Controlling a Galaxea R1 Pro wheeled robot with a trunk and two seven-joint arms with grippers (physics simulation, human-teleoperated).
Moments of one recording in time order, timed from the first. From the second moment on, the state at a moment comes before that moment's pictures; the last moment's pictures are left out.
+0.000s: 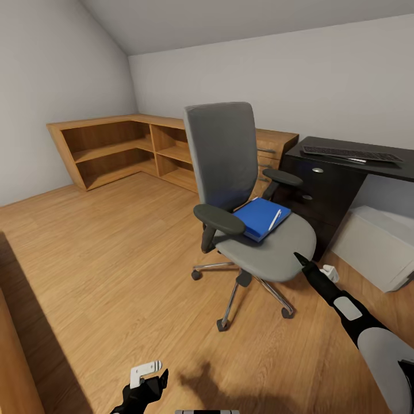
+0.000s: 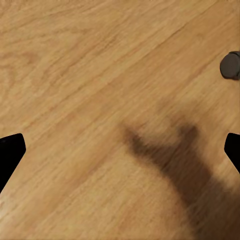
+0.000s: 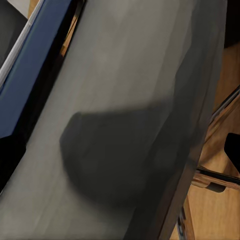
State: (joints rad) left arm -0.11 -0.07 -0.09 -0.94 0.28 0.10 0.07; right arm -0.86 -0.27 -0.26 -0.28 -0.80 0.13 0.65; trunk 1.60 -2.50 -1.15
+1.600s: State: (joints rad) left arm -0.11 -0.07 -0.09 -0.94 0.29 0.10 0.05; right arm -0.86 -0.27 -0.26 -0.28 -0.80 0.13 0.66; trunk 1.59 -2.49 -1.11
